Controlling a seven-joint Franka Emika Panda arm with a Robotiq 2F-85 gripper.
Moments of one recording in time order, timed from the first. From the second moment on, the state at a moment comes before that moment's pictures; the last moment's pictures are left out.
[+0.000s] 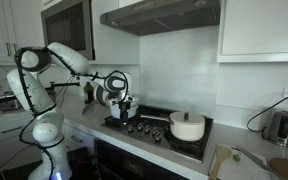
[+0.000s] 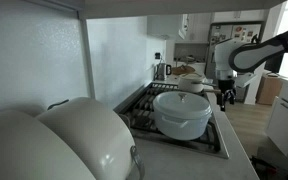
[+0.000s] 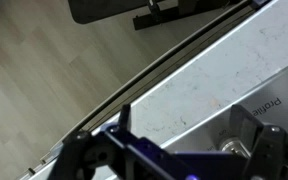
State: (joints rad) arm -0.15 -0.34 0.03 -2.48 -0.17 1.97 0.20
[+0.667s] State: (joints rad) arm -0.12 -0.34 0.03 -2.38 -0.14 1.97 0.26
